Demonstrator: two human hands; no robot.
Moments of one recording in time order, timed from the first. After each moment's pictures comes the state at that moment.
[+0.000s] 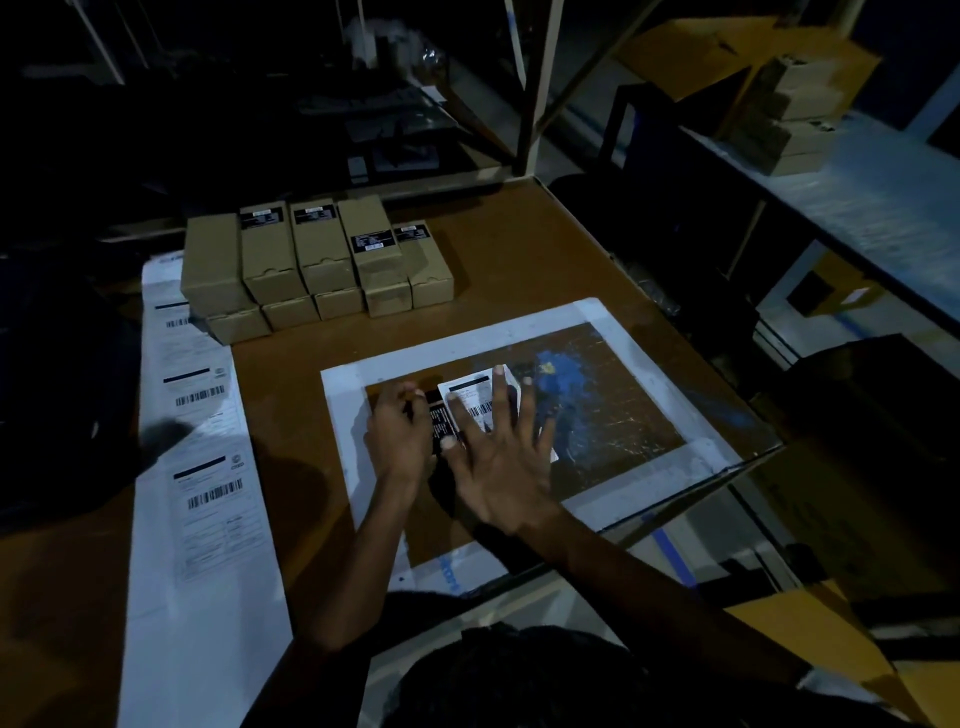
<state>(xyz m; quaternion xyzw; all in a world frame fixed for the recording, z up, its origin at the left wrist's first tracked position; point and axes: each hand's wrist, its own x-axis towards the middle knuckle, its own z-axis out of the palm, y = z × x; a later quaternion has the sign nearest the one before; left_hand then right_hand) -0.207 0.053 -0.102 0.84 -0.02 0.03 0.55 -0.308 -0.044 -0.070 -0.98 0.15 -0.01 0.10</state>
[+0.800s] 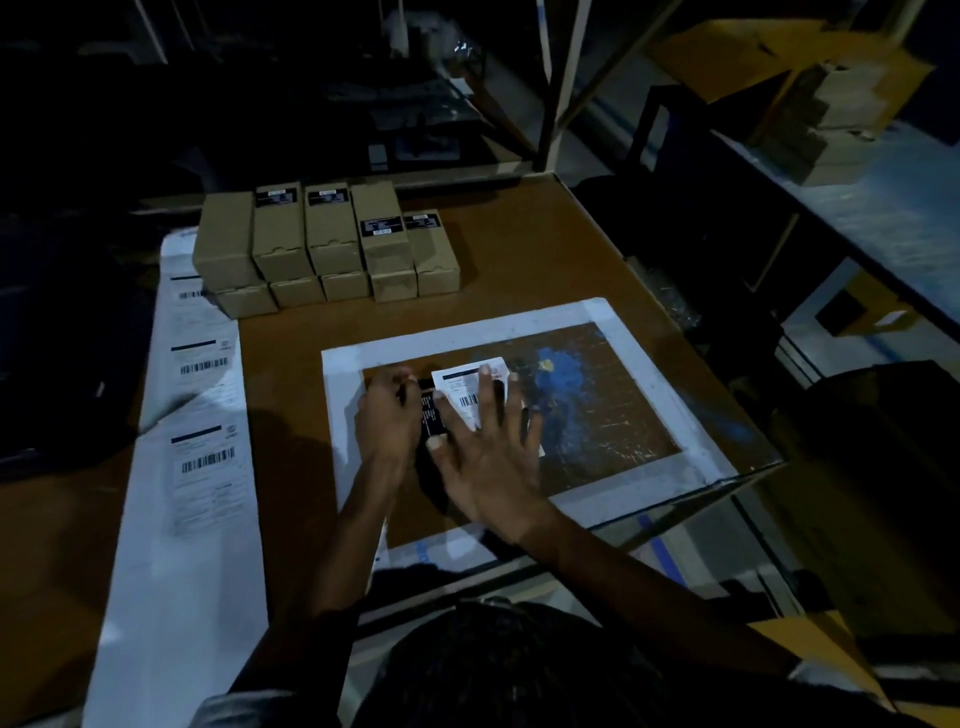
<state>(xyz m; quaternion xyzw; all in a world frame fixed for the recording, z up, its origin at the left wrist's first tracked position) -0.211 0.051 -0.098 0.87 -0.01 0.03 0.49 -0.318 -0.054 -0.074 -0.99 0.10 0.00 0.11</state>
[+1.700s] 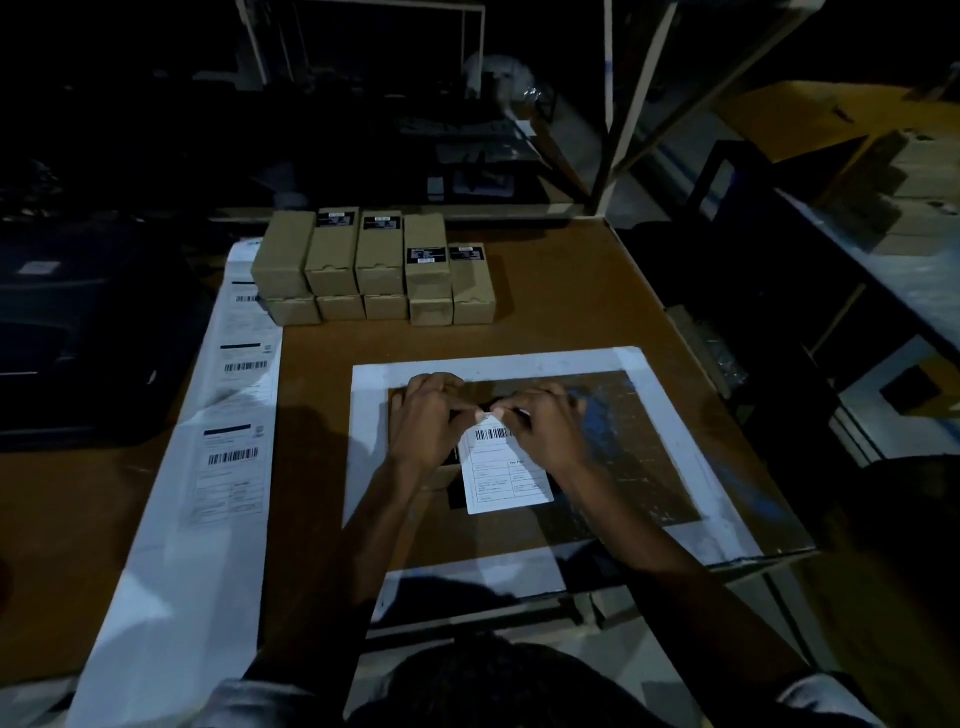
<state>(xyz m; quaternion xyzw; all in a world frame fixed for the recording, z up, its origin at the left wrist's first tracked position) -0.198 0.037 -0.078 0.93 -0.21 0.06 0.31 -0.242 -0.143 -0.074 -0.96 0.04 -0.07 0.27</state>
